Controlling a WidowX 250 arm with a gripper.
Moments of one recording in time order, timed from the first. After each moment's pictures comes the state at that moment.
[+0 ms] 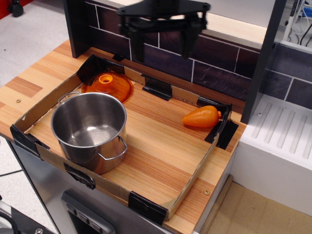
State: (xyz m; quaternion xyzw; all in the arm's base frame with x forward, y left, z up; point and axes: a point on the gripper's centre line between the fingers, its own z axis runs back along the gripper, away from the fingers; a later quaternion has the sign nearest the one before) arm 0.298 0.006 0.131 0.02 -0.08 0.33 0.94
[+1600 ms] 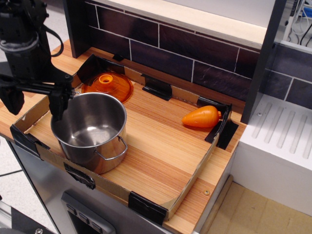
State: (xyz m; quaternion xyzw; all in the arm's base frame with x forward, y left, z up) arm 0.195 0.120 0.069 0.06 -0.03 0.19 0.98
